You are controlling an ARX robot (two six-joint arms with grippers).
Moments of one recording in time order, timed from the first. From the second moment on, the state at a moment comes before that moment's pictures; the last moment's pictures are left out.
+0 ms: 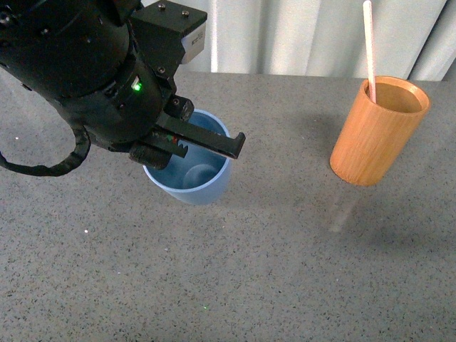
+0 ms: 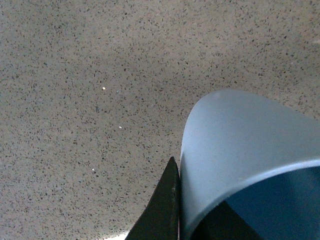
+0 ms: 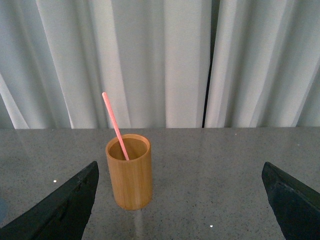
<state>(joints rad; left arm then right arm) -0.49 1.78 1.06 -0.30 -0.20 -0.05 0.00 0.00 0.02 0.00 0.00 0.00</state>
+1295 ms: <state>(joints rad) -0.62 1.89 1.05 -0.25 -0.22 -0.08 0.00 0.00 0.02 0.00 0.00 0.00</state>
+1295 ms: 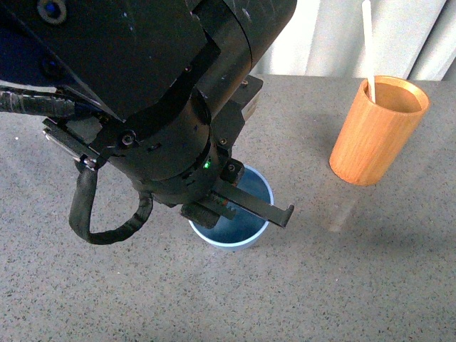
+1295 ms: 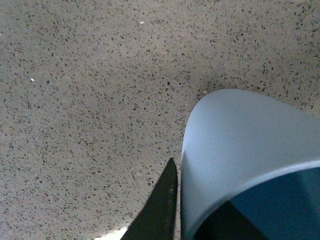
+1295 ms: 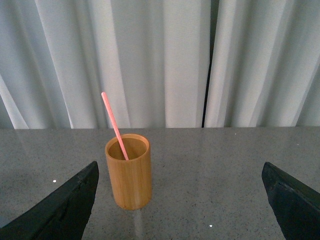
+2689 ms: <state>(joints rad) -0.24 1.25 0.52 0.74 -0.22 -0.02 0.00 0.00 0.02 0.00 0.00 0.00</state>
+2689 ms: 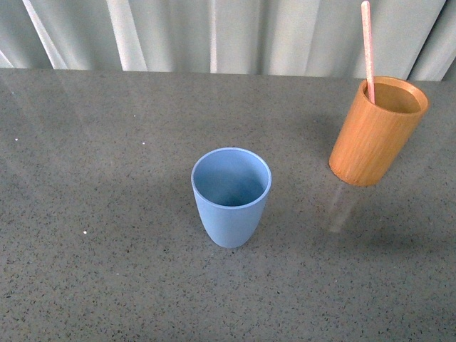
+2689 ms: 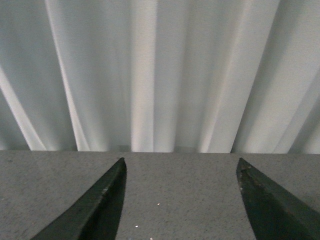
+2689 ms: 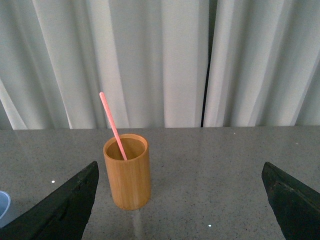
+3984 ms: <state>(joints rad) 0.00 0.51 0.02 0.50 0.00 0.00 0.00 0.00 0.02 0.00 0.00 0.00</state>
